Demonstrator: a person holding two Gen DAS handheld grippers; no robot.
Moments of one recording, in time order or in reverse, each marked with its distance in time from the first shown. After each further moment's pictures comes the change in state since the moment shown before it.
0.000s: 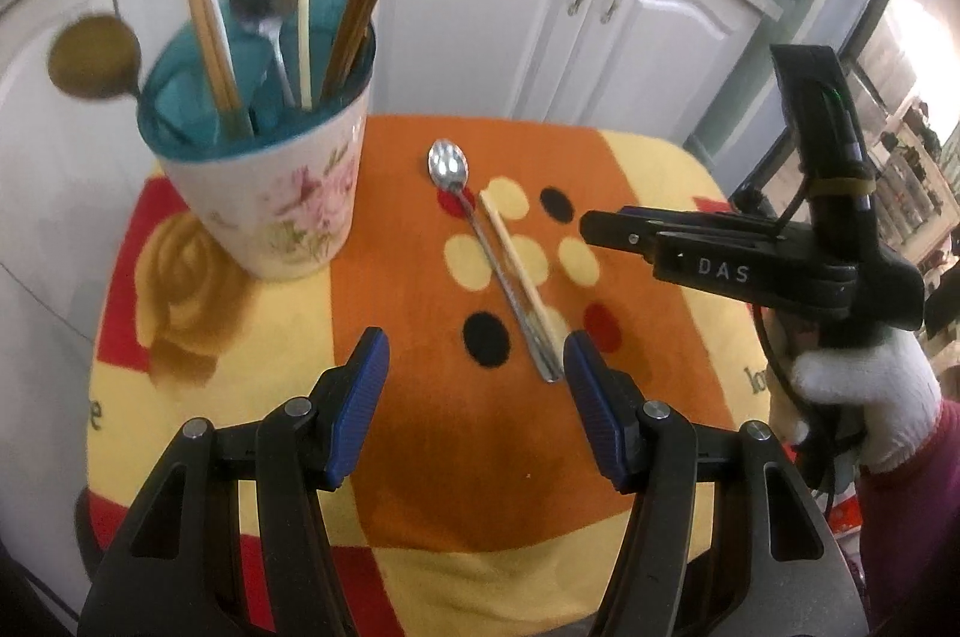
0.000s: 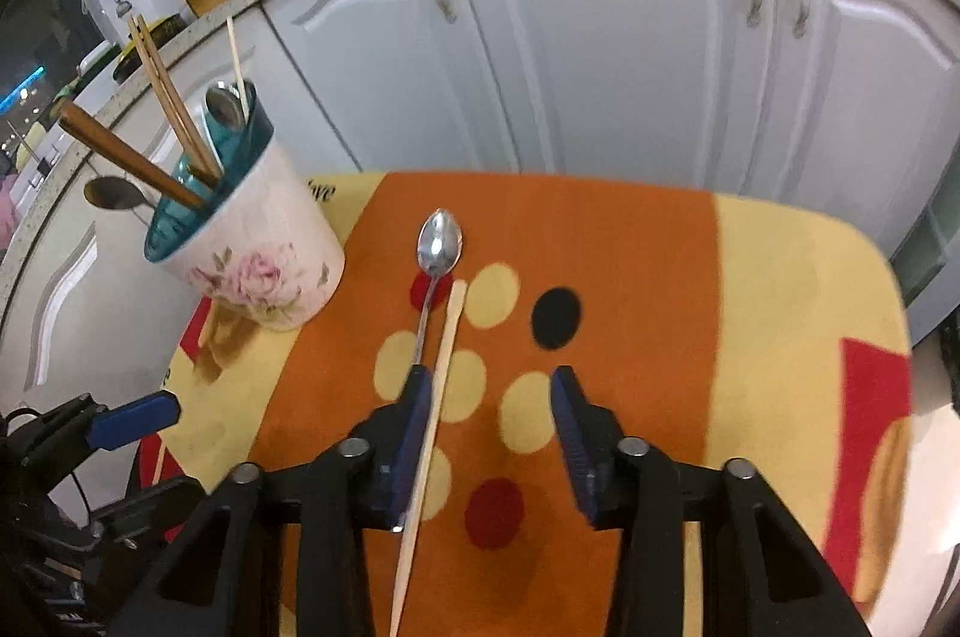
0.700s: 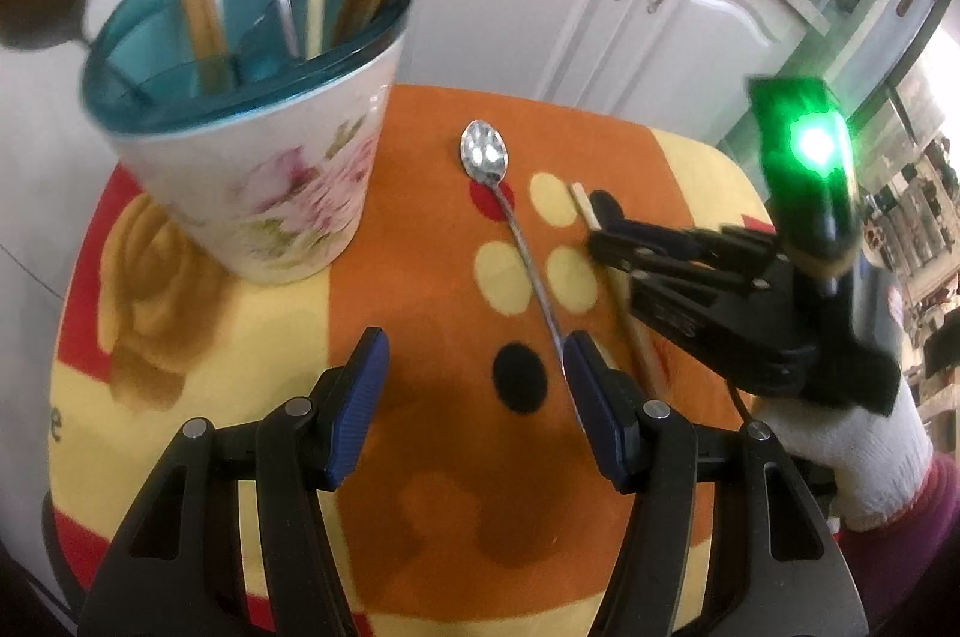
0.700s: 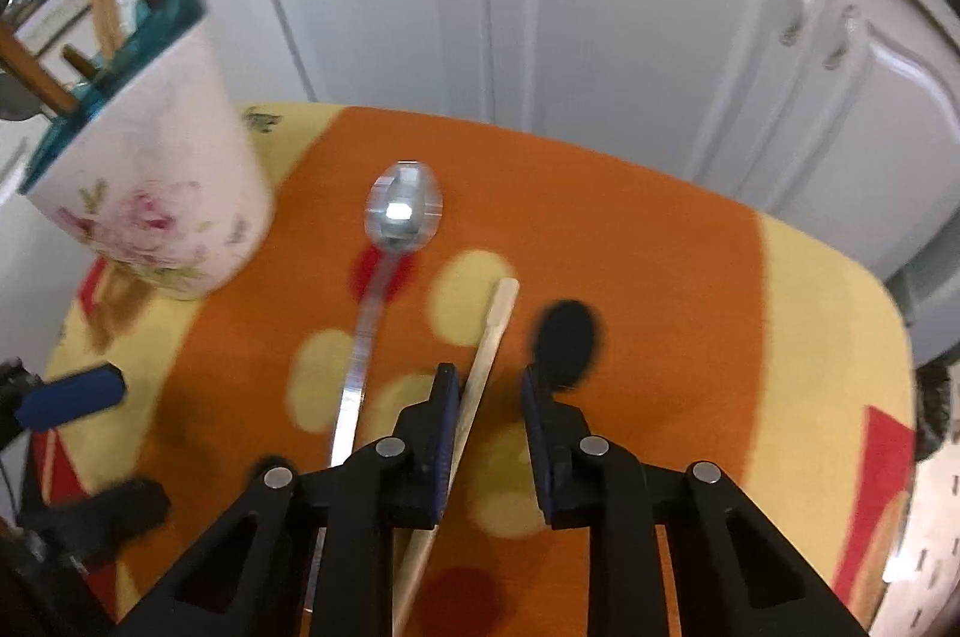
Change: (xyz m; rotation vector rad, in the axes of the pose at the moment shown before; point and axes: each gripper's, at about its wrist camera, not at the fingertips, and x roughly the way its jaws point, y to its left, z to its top) left arm 0.047 0.012 0.019 -0.081 0.045 0.014; right arm 0.046 -0.004 0.007 -0.108 0.062 -0.228
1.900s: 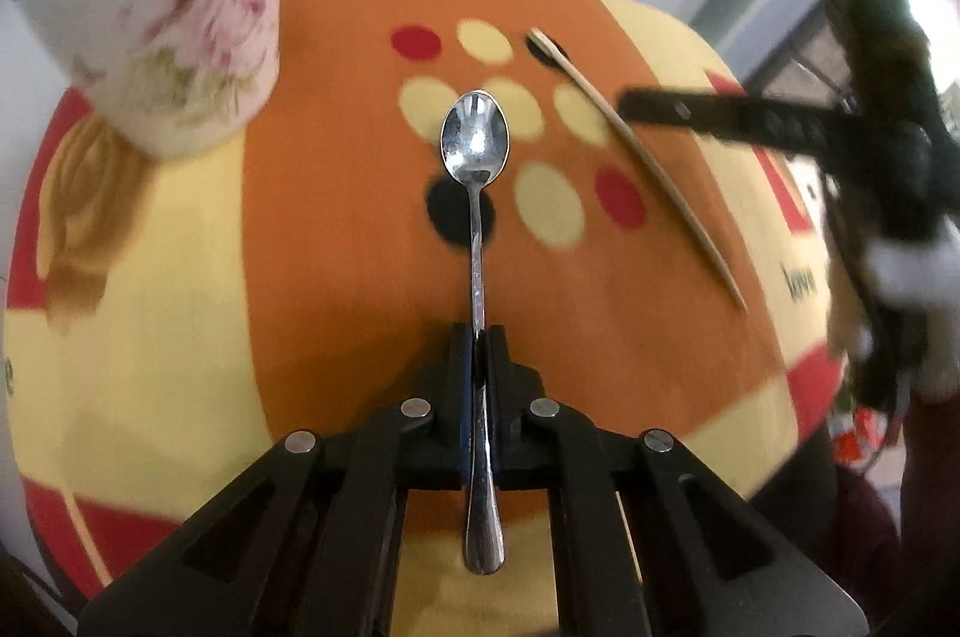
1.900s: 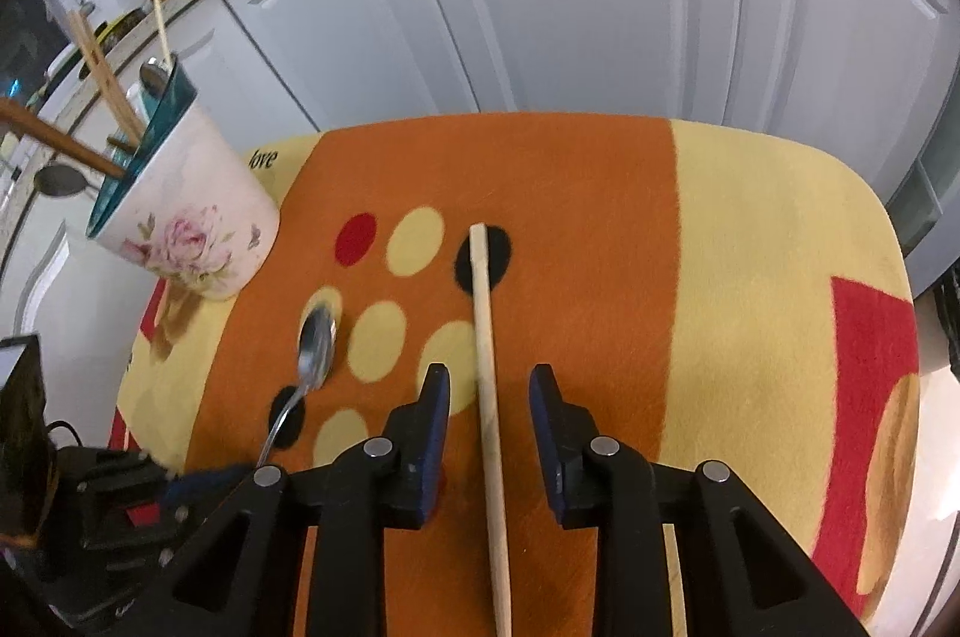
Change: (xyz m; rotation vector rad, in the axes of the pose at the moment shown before) left arm 0.003 -0.013 -0.056 0.142 0.194 -0.059; right arm -0.032 -0.037 -0.029 0.144 0.014 0.181
